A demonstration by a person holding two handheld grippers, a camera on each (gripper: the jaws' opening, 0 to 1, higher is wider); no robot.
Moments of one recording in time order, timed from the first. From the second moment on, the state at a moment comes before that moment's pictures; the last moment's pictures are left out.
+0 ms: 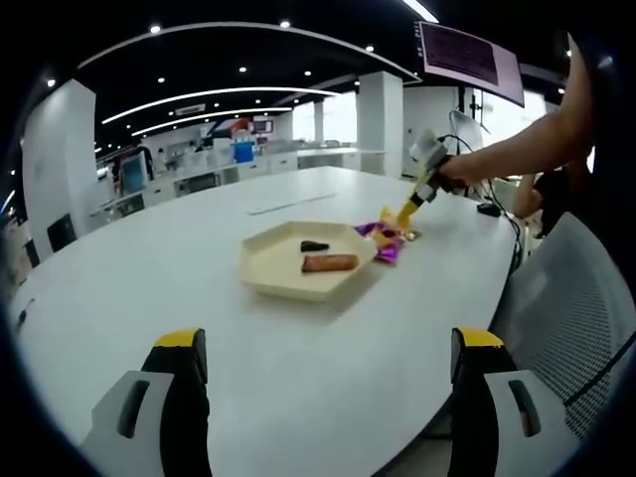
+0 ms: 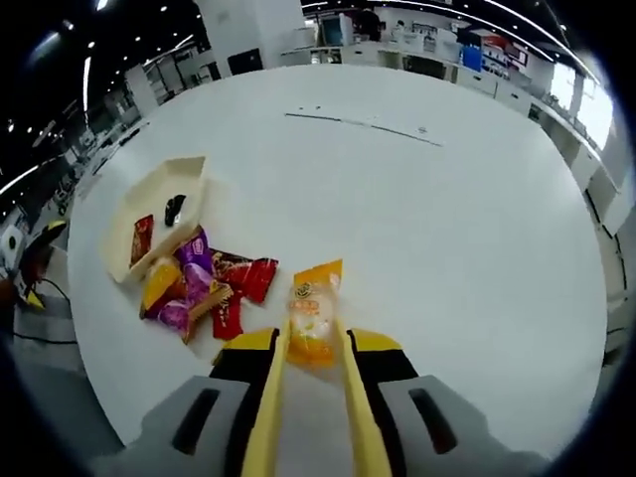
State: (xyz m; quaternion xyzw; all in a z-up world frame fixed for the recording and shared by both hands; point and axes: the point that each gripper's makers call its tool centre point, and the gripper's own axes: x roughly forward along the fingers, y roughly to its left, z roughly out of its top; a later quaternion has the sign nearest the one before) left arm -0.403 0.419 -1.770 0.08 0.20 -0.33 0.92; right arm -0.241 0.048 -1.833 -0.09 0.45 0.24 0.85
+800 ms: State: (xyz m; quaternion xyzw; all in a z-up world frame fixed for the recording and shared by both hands) left arm -0.402 0.420 -1.767 0.08 0.20 -0.33 0.92; right arm -0.232 0.049 -1.805 -0.11 0.42 0.25 0.86
